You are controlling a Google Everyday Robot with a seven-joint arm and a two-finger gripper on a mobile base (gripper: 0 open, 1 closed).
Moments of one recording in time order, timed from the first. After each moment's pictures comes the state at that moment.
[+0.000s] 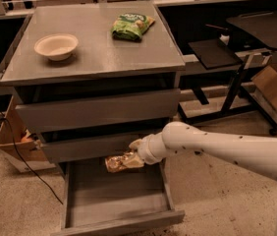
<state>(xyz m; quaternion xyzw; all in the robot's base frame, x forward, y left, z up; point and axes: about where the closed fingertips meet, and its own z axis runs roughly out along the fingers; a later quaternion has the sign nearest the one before) 0.570 0.024 0.536 -0.57 0.74 0.20 0.30</state>
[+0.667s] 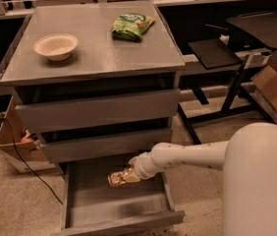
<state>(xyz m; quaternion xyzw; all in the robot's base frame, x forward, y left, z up) 0.580 0.031 0.403 -0.57 0.76 0.18 0.27</state>
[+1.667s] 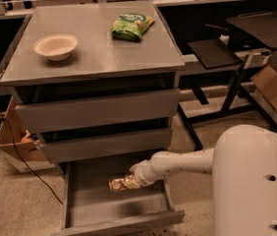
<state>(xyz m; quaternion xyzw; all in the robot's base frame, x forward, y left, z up) 0.574 0.031 0.351 -0.56 0.77 0.18 0.26</state>
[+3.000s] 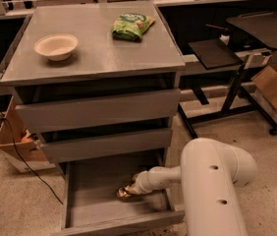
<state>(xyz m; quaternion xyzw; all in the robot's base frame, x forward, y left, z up) 0.611 0.021 0.204 -0.54 0.79 0.14 0.26</state>
